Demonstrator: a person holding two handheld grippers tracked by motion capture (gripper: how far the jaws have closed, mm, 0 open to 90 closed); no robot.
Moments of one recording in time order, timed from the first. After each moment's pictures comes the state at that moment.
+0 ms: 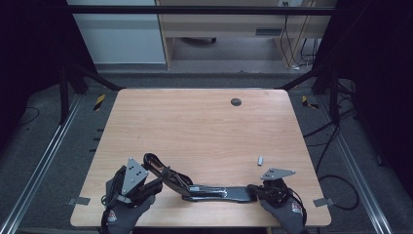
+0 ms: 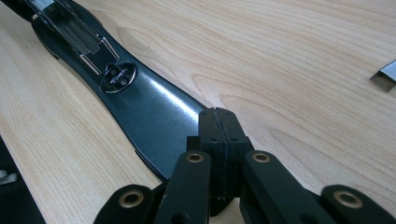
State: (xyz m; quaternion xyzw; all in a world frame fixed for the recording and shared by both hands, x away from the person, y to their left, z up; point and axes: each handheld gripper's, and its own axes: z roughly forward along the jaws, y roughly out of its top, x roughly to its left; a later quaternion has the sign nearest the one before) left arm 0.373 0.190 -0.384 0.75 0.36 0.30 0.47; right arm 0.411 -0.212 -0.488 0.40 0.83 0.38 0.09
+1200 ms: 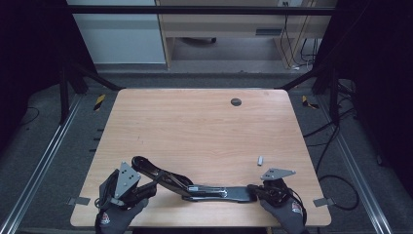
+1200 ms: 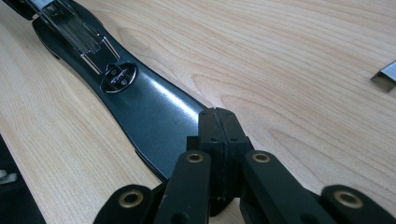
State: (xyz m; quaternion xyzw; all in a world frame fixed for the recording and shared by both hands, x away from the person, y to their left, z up) left arm 0.374 0.210 -0.400 0.75 0.35 0.31 0.46; right arm 0.411 -0.212 -0.488 0.40 0.83 0.38 0.09
